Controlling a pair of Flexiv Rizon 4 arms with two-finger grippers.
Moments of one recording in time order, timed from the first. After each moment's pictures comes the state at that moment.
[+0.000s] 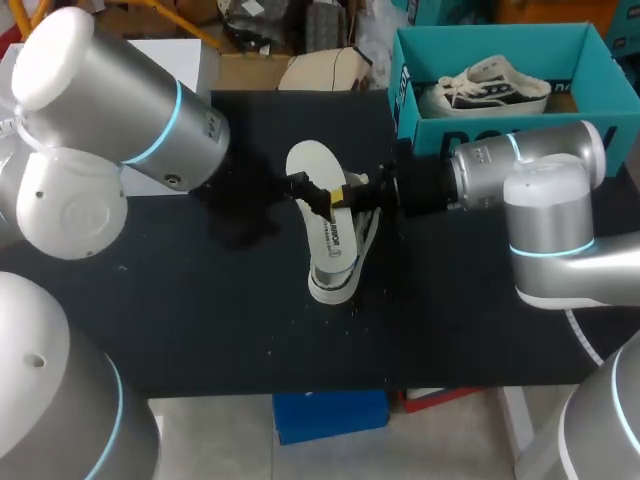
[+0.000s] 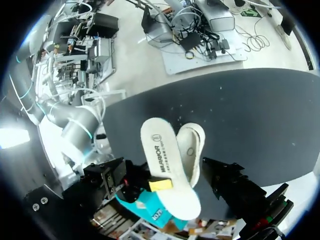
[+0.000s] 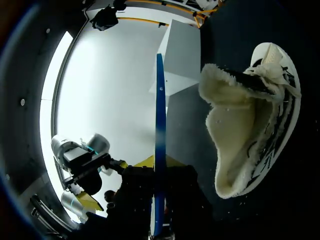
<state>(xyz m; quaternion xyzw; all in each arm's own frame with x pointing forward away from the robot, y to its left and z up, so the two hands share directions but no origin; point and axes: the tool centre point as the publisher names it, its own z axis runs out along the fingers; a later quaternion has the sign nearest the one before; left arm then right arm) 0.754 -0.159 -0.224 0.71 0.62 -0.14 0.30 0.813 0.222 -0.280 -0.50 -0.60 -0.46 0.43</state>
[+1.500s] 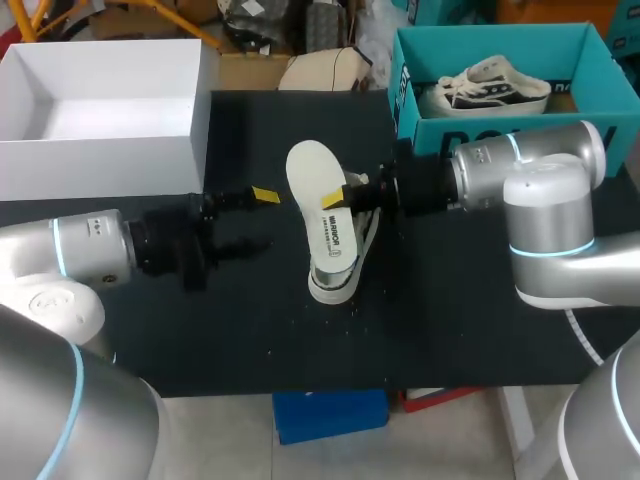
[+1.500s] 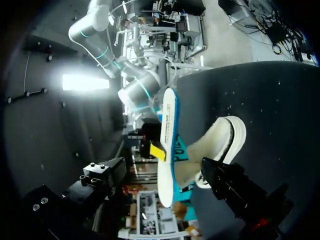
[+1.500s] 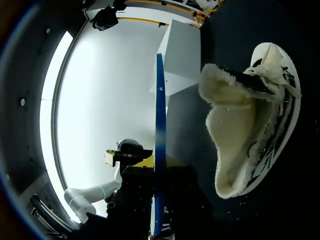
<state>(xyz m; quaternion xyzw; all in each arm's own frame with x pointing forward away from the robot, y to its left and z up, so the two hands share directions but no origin) 0.790 -0.110 -0.256 0.43 0.59 -0.38 0.56 0.813 0.222 -0.280 -0.50 -0.60 -0.46 0.43</state>
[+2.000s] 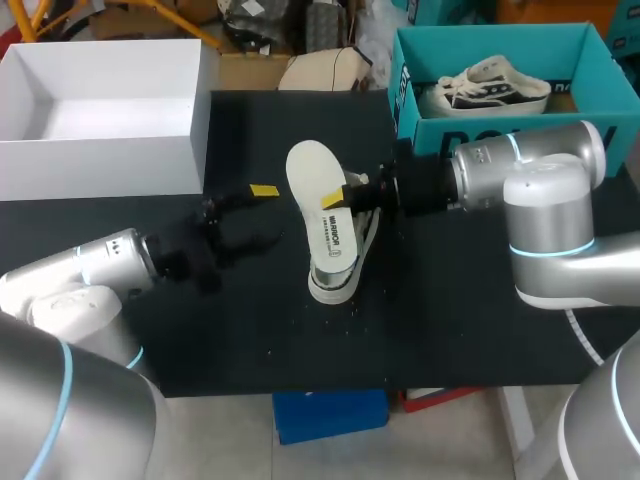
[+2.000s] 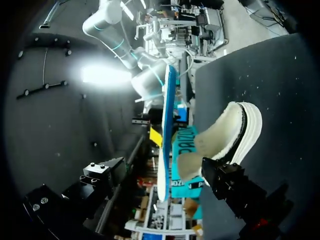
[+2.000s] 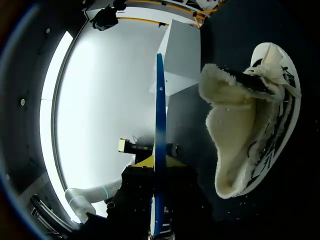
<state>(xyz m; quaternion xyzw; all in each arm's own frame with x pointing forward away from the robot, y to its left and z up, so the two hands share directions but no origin) 0.822 -0.118 -0.275 0.38 0.55 -0.41 0.62 0.813 0.222 -0.280 -0.50 -0.60 -0.46 0.43</state>
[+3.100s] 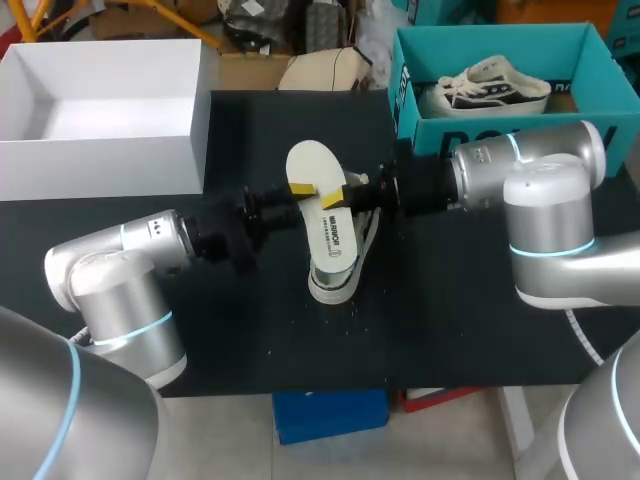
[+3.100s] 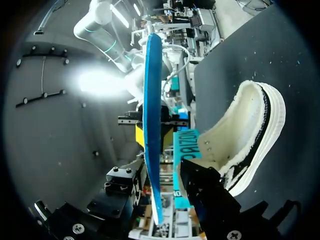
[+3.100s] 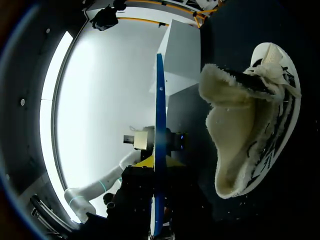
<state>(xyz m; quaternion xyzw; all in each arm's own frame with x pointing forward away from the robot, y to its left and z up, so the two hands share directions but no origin) 0.851 -0.168 -0.279 0.40 0.52 -0.42 0.62 0.813 0.222 -0.280 -0.50 -0.60 -0.46 0.43</state>
